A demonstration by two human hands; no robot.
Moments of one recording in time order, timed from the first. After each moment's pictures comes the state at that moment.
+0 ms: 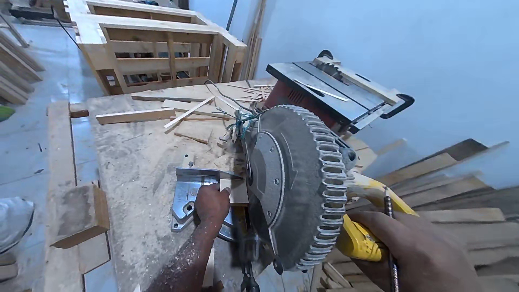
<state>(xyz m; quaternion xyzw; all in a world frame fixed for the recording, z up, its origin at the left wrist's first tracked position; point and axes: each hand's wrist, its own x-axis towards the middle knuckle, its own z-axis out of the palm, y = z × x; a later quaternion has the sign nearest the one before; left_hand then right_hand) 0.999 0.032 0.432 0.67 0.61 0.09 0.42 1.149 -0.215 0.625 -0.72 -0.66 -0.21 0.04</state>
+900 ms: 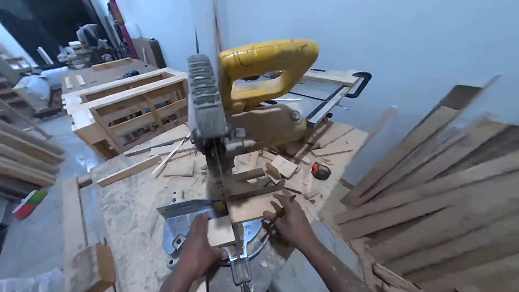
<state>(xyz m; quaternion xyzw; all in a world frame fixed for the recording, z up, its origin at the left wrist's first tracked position) 0.978 0.003 0.455 0.84 0.41 0.01 0.37 1.235 -0.154 0.439 -0.86 -0.39 0.12 0.31</state>
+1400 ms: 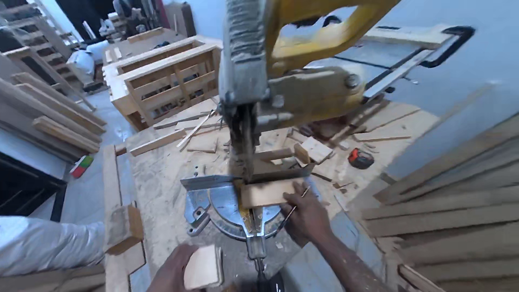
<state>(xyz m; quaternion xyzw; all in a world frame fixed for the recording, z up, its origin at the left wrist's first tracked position) 0.828 -0.043 0.450 0.83 0.41 -0.01 0.38 1.229 -0.156 0.377 -0.83 -0.51 0.05 0.22</state>
